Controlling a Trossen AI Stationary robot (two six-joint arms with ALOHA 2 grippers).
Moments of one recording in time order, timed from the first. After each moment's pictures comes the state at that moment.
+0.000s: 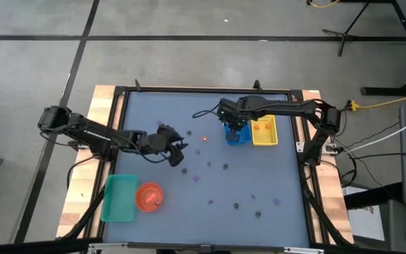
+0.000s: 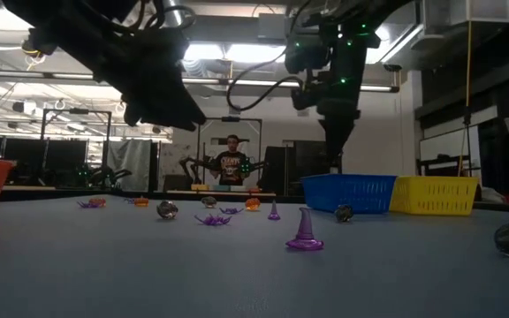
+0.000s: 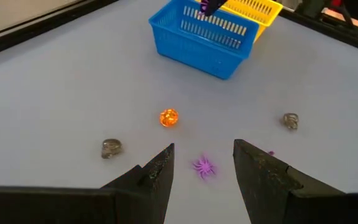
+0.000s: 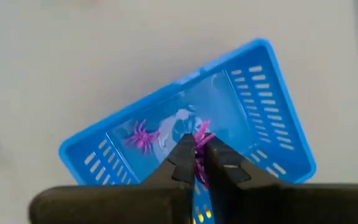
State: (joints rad) left arm -0.09 1.29 0.56 0.14 -0.46 -0.51; right arm -0.29 1.77 1.35 -0.91 0.12 -0.03
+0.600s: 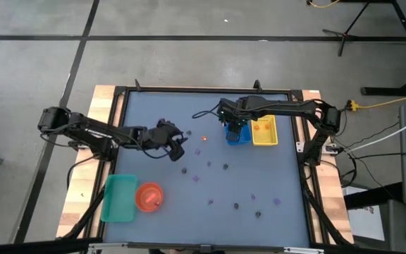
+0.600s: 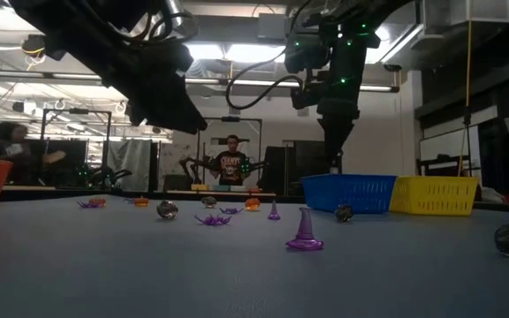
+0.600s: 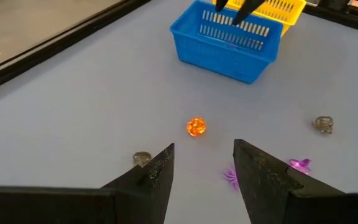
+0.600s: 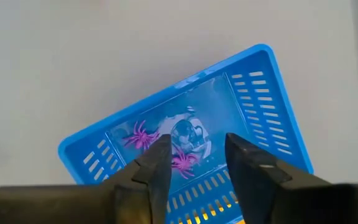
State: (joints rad) left arm 0.00 1.29 0.56 0.14 -0.44 -0.40; right arm -0.29 1.77 1.35 -0.91 0.12 -0.06
